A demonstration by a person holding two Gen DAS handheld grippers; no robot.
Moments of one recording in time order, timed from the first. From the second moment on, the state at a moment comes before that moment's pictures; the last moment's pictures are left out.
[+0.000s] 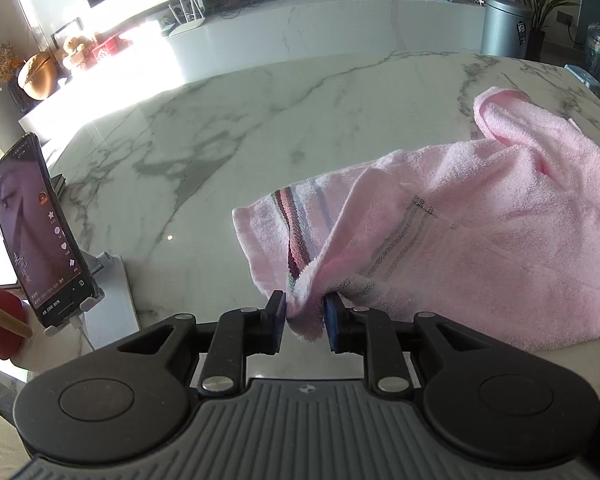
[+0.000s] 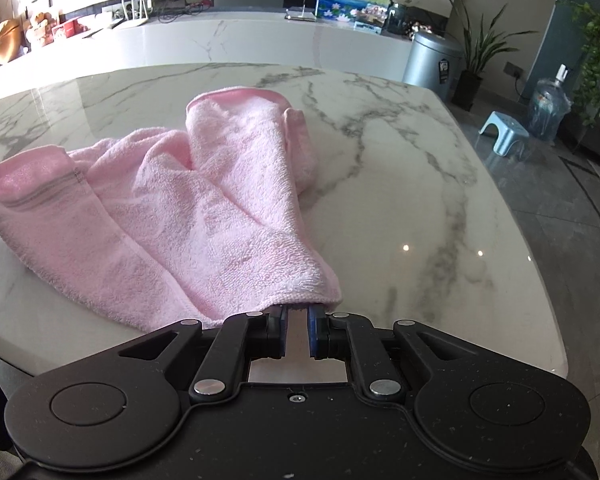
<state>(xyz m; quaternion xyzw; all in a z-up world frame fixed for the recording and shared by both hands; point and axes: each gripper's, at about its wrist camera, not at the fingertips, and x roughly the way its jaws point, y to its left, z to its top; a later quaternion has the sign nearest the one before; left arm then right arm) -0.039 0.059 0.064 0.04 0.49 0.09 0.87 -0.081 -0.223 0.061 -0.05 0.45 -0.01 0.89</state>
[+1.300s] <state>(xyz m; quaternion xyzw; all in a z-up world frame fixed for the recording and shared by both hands) 0.055 0.060 0.027 0.04 0.52 0.02 0.85 0.054 -0.256 0.076 -0.08 0.45 0.05 0.89</state>
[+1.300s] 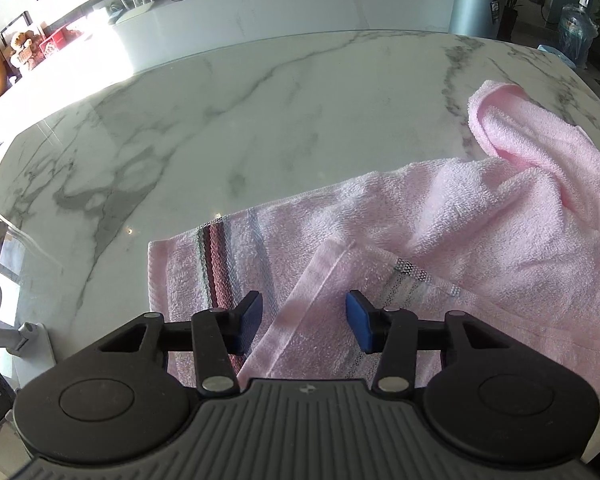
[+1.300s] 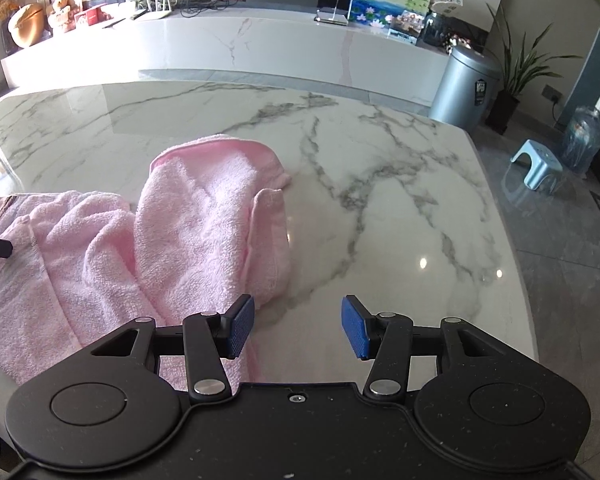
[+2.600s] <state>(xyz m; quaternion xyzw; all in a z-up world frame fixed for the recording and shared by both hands) 0.075 0.055 0.031 0.06 0.52 0.00 0.85 0.115 -0.243 0.042 -0.06 0.49 0.05 0.87</state>
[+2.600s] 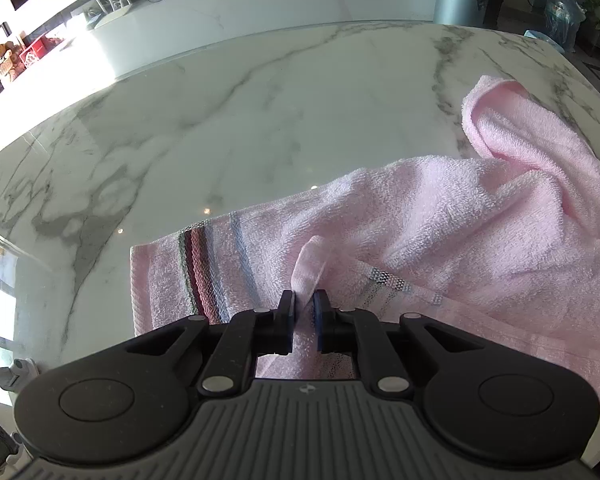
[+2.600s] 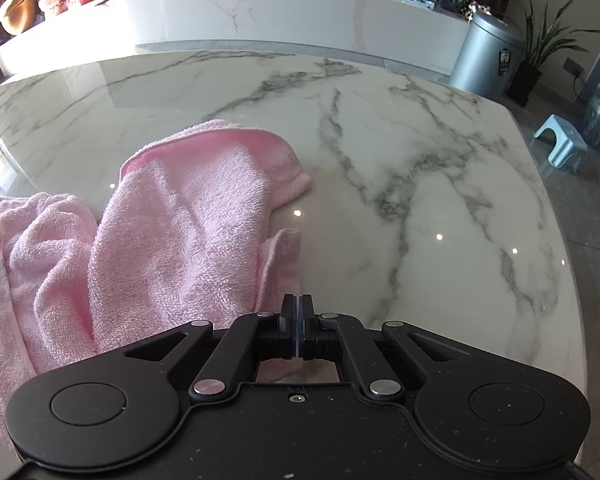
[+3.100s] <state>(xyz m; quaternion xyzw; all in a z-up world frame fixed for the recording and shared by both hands) 0.054 0.074 0.075 0.07 0.49 0.03 0.87 0.068 -0.282 0.087 -0.06 0.46 -0.01 0.88</state>
